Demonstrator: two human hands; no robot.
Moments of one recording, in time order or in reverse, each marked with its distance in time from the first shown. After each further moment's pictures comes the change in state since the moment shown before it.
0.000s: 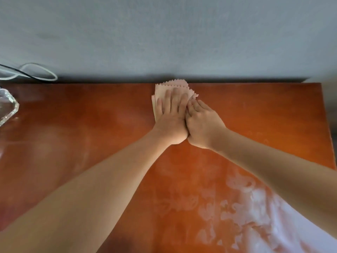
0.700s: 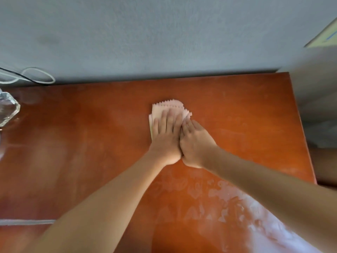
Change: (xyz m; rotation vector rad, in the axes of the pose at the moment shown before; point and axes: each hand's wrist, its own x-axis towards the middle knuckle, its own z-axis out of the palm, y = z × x) left_hand -0.082 0.025 0.042 -0.011 0.005 0.083; right_hand -0.081 -0.039 0.015 -0.065 -0.089 -0.037
